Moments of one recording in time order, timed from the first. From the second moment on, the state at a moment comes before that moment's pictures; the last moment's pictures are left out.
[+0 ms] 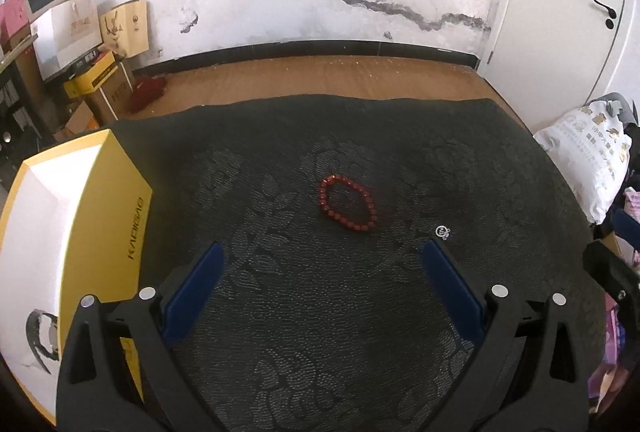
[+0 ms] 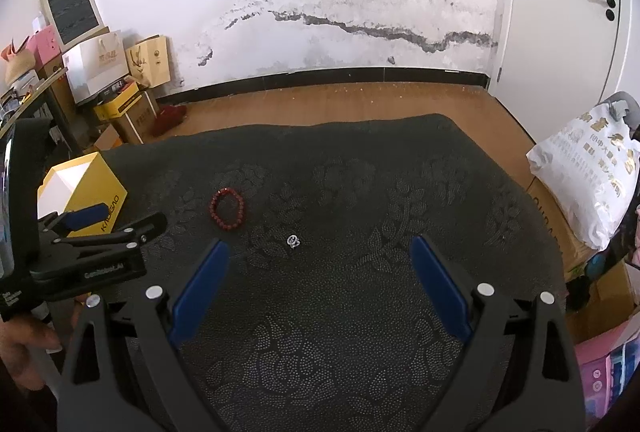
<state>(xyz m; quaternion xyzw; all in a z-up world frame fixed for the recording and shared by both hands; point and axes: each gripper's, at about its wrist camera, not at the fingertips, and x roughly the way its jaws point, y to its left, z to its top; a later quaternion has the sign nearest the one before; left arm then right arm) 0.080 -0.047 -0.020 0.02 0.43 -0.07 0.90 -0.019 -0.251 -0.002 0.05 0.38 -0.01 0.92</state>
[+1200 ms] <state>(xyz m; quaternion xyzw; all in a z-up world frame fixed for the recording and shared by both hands) 0.178 -0.093 -0.121 0.03 0.46 -0.02 0.89 0.019 -0.264 -0.035 0.06 0.41 0.00 0.91</state>
